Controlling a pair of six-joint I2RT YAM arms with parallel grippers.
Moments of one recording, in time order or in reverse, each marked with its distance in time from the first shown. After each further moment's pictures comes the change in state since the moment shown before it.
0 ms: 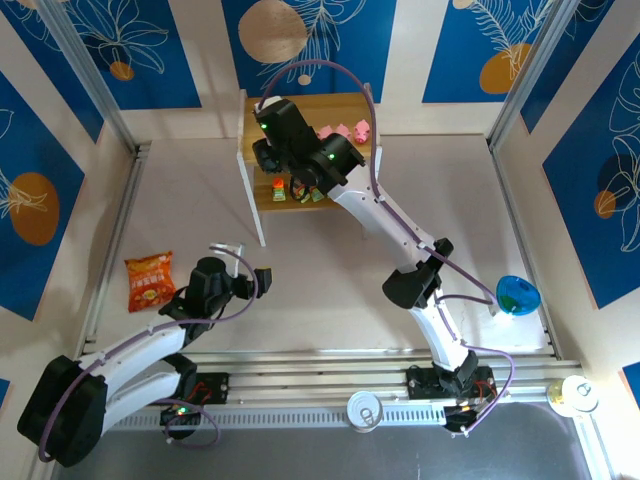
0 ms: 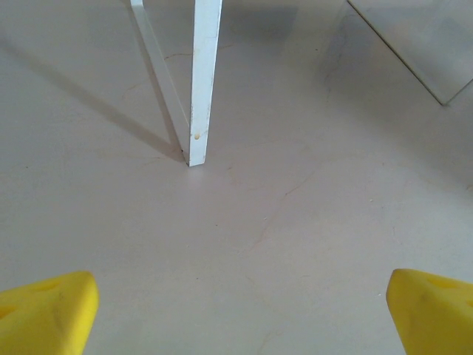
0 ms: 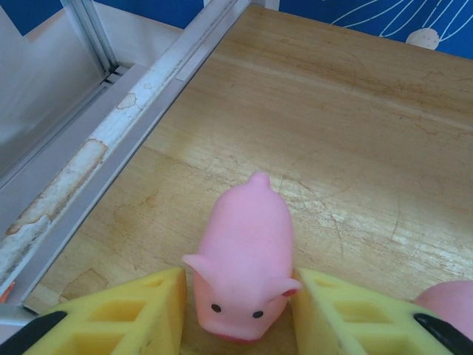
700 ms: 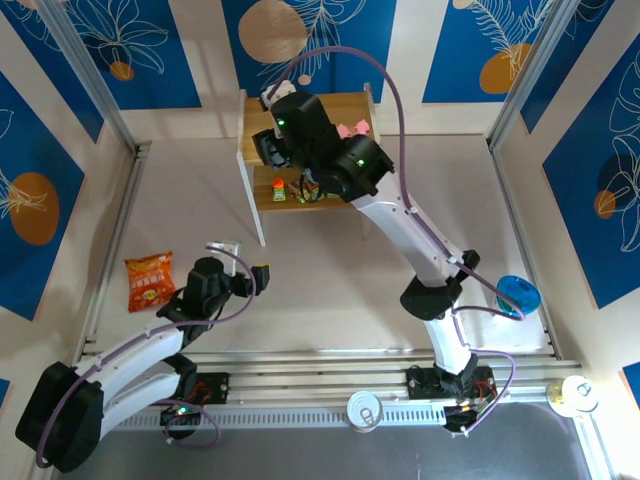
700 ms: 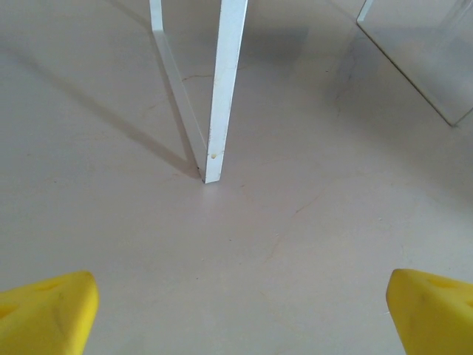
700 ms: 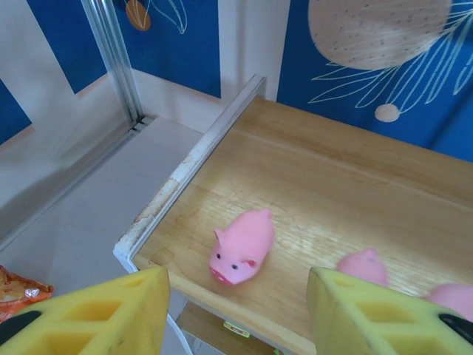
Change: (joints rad) left arm 0.000 -0.036 0.000 -0.002 -0.048 0.001; right arm 0.051 -0.184 -0.063 0.024 0.055 -0.050
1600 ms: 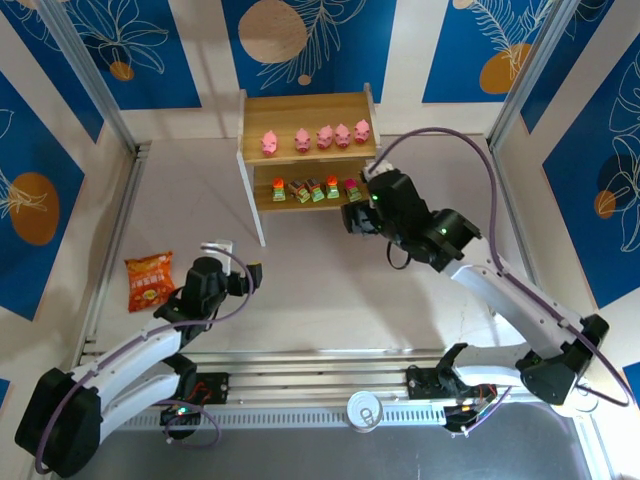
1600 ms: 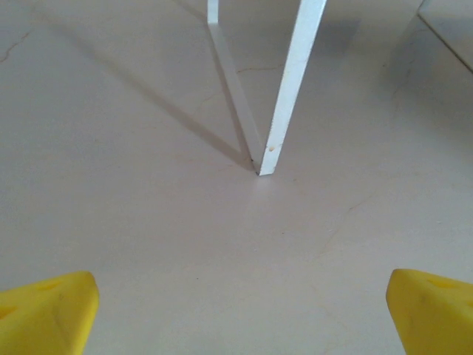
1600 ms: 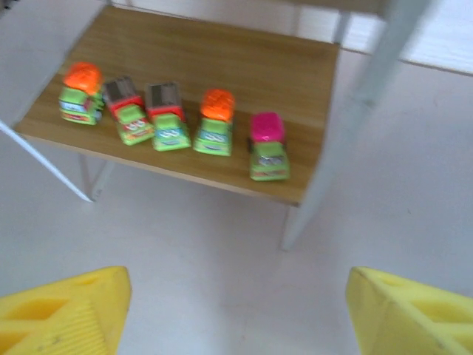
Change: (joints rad) left arm 0.028 -0.024 0.027 -0.104 -0.103 0.005; right arm -0.195 -0.821 -1.336 0.277 -0.056 0.133
